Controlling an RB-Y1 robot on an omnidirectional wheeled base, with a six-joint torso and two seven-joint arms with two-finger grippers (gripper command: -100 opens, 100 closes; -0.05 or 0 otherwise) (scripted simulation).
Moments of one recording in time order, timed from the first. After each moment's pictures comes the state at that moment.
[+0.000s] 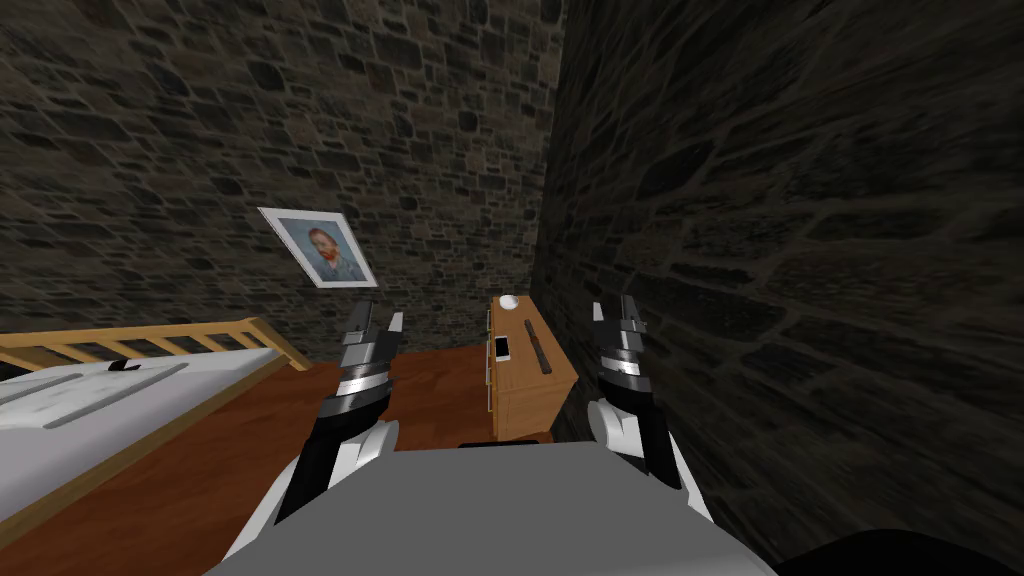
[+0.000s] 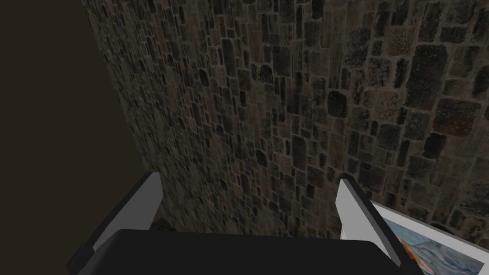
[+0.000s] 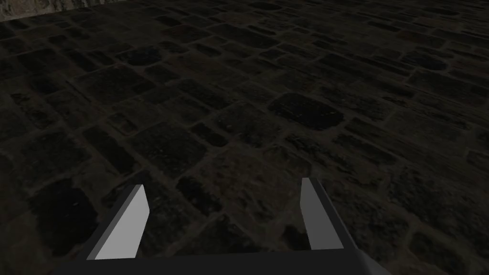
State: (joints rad) left arm 0.54 -0.05 0.07 -2.32 -0.06 -0.47 0.06; right arm 0.46 0.00 -0.05 -2.39 -0.07 -0.39 -0.15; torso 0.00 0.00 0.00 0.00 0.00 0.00
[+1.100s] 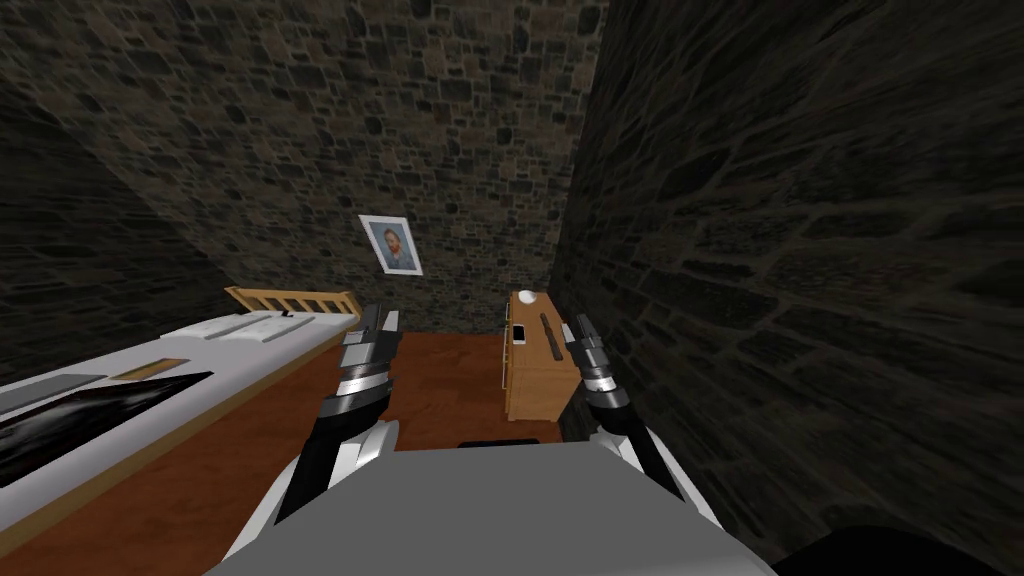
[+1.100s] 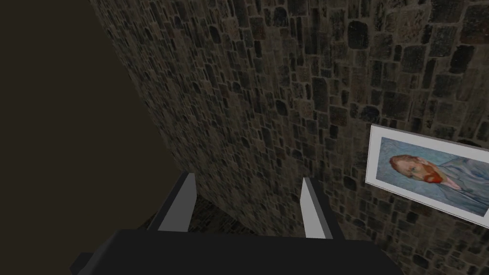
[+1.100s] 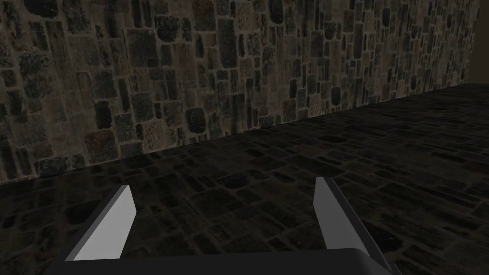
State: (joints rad) left arm 0.54 -0.05 0.07 -2.32 -0.06 -0.47 0.06; right arm 0.57 -0.29 0.13 -2.31 -0.06 -0.41 -0.09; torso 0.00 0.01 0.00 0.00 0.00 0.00
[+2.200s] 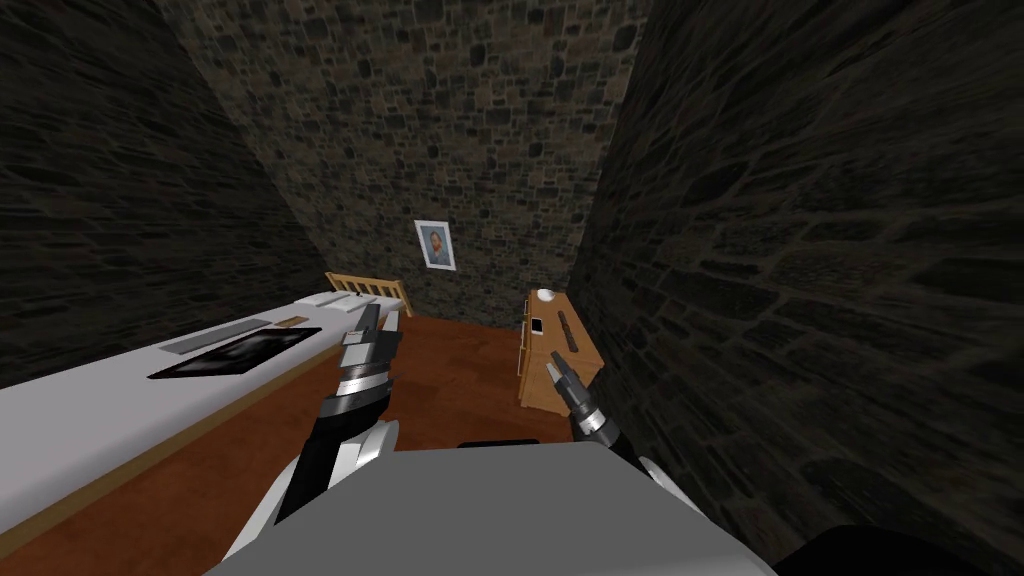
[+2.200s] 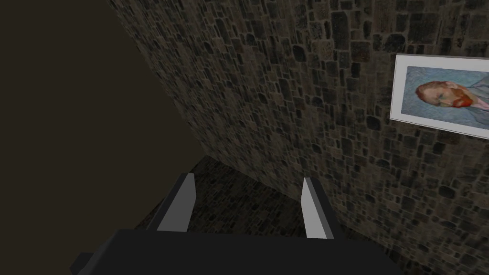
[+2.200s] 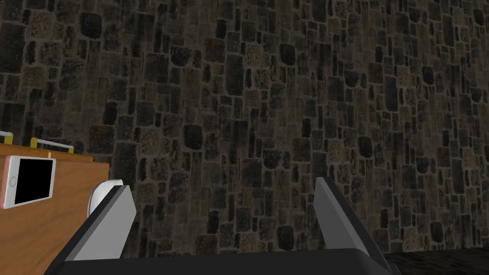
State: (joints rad) left arm 0.54 -0.05 0.07 -2.32 -0.06 -0.47 0.06; right arm 0.67 -0.57 0.31 -2.16 -0.06 -0.42 -0.04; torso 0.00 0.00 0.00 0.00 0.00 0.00
